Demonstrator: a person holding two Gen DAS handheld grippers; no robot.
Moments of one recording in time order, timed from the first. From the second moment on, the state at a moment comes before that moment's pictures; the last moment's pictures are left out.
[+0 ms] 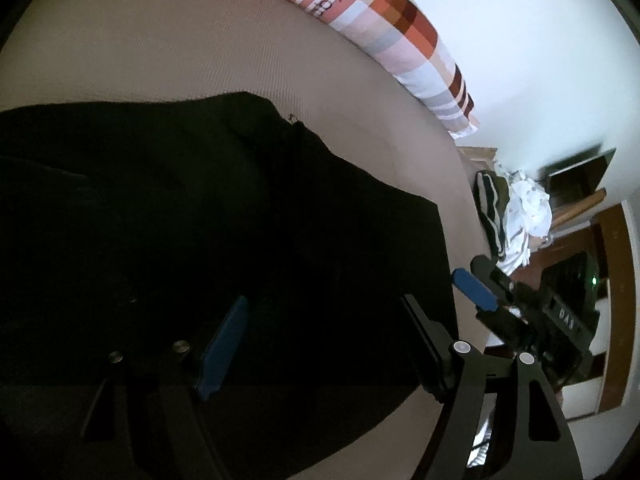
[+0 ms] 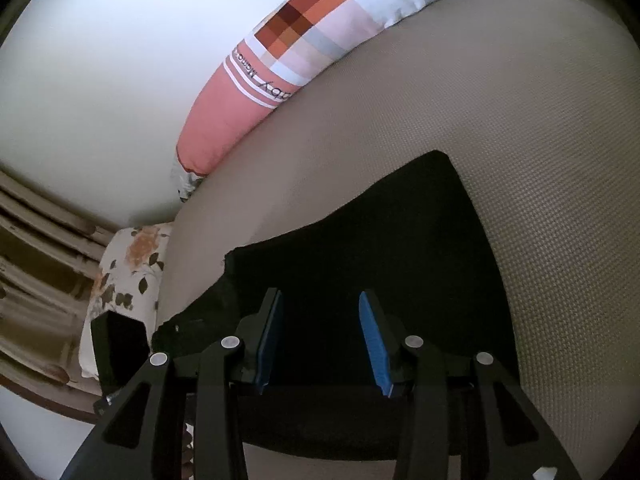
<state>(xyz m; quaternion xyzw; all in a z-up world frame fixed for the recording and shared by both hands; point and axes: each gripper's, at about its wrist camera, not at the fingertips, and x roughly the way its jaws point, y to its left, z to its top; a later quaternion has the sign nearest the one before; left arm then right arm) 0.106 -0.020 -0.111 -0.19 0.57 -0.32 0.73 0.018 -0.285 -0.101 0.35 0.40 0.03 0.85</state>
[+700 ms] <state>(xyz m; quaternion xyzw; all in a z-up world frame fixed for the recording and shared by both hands) 0.089 -0.036 -0.115 -0.08 0.55 -0.30 0.78 0.028 -0.299 -0.111 0.28 0.43 -0.02 0.86</state>
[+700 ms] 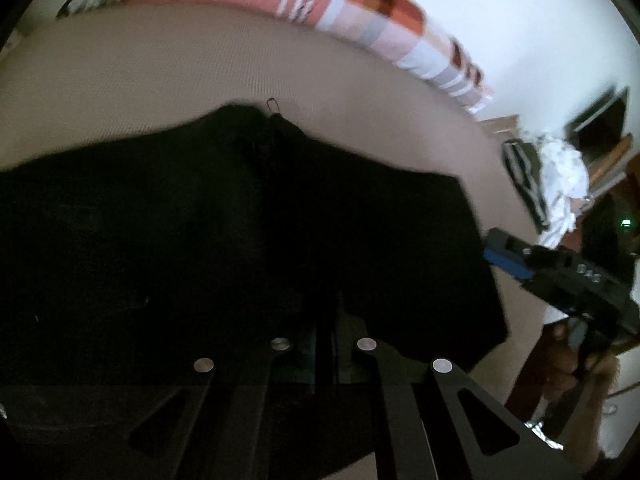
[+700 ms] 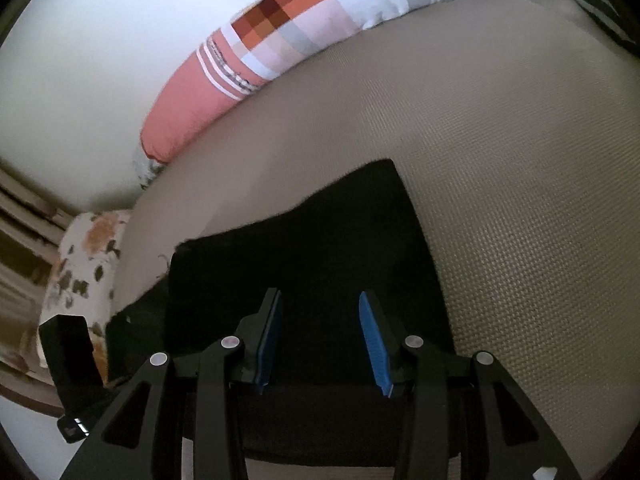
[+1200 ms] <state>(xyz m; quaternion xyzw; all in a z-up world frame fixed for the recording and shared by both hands) 0.082 -0.056 -0.079 0.08 0.42 -0.28 0.86 0.050 -0.303 -0.110 0.23 0.42 -0.04 0.88</state>
